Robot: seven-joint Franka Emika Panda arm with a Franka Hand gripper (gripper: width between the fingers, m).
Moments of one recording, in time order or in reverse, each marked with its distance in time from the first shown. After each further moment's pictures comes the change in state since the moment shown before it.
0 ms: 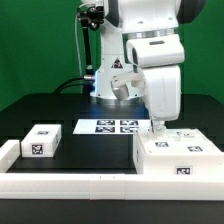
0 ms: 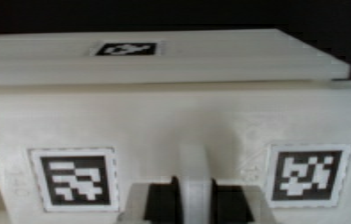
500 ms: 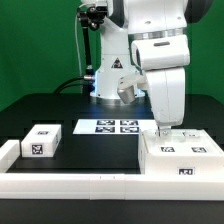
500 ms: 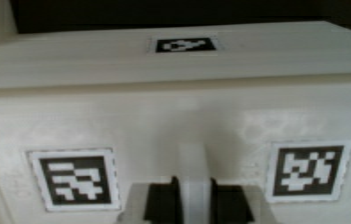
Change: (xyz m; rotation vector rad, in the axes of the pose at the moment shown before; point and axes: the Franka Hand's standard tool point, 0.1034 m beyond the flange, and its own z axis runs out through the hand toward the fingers) arm 0.004 0.015 0.001 0.010 0.001 0.084
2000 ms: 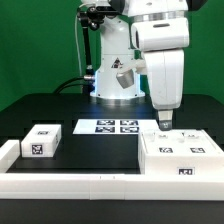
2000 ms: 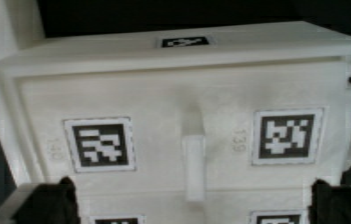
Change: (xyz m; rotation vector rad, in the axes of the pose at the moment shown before) arm -0.001 -0.001 -0.025 -0.027 -0.020 0.055
